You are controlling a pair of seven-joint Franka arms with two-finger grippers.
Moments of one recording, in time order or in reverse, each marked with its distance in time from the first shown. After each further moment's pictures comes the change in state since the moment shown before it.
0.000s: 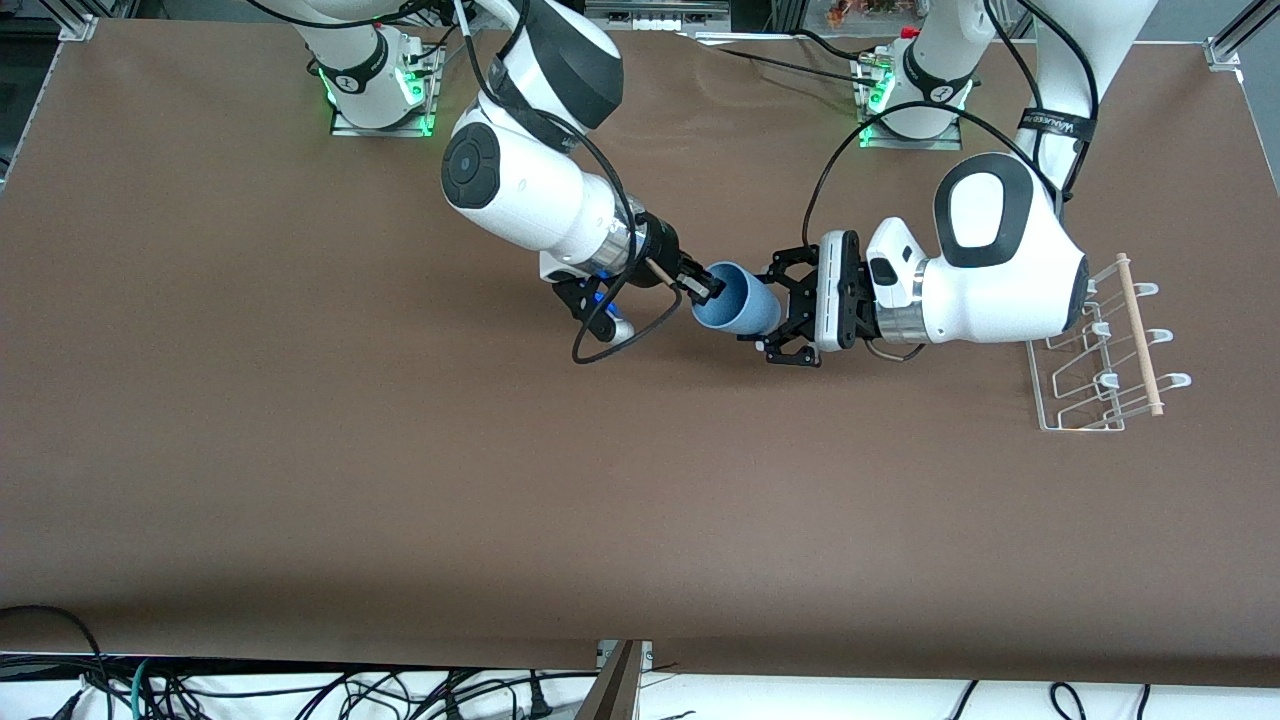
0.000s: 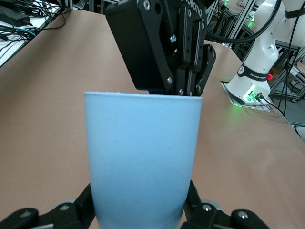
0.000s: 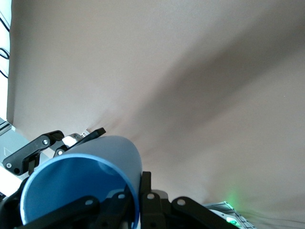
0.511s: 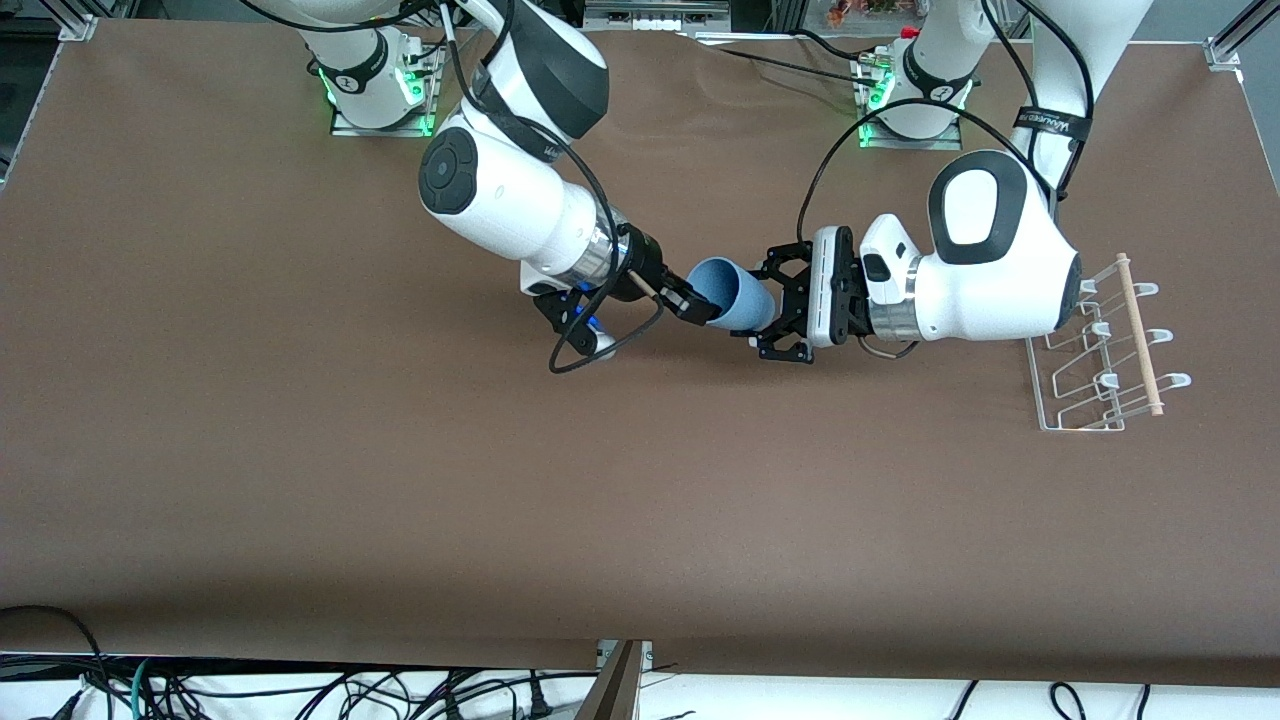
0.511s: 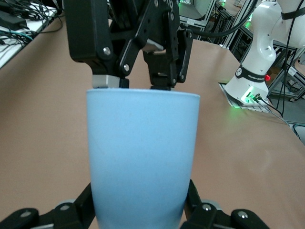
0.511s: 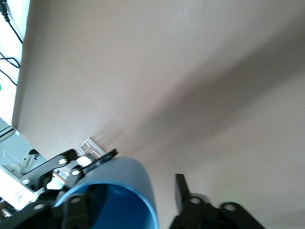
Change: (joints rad) left arm -0.003 -0.003 -0.011 0.017 0.005 -0.002 -0.008; right arm -0.026 -0.005 -0.023 0.022 -0.021 -0.048 -0.046
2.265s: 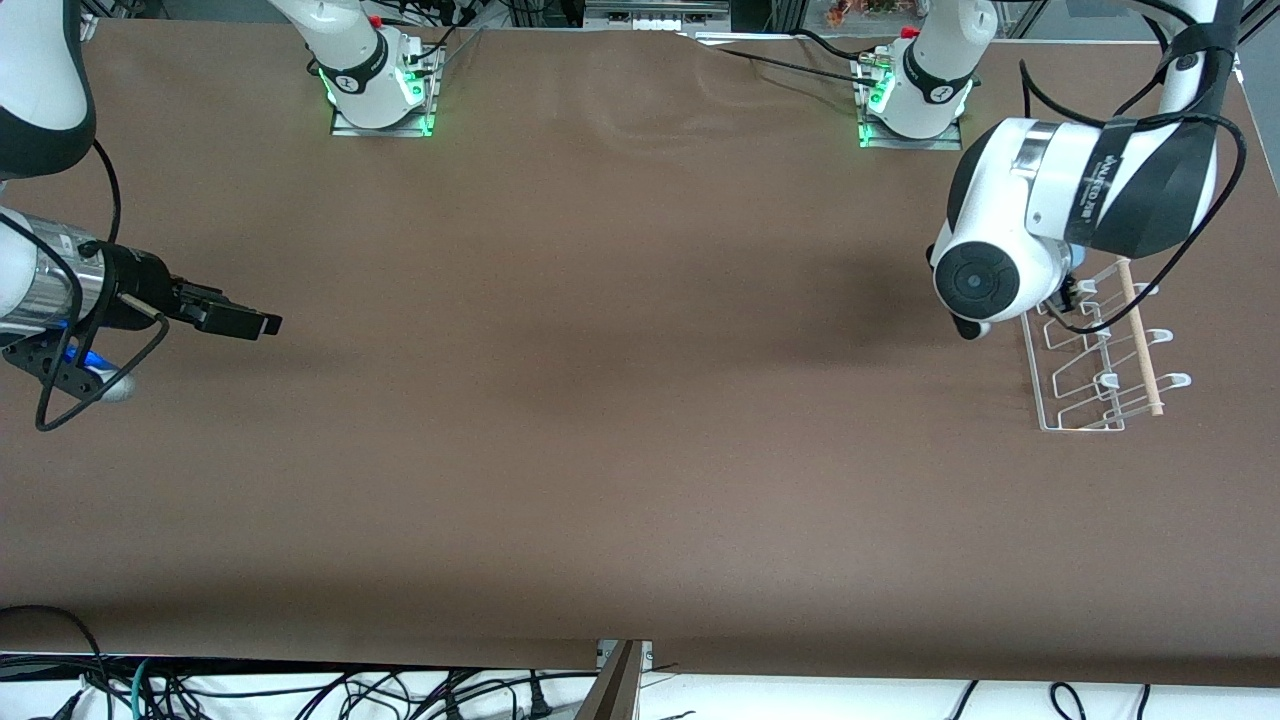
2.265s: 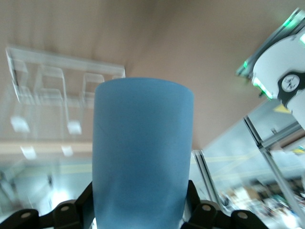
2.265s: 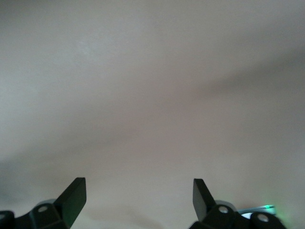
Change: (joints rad) left arm 0.005 -0.025 0.017 0.065 1.602 -0.810 -0.808; right arm -0.560 -0.237 -0.112 -0.015 -0.275 -0.749 -0.799
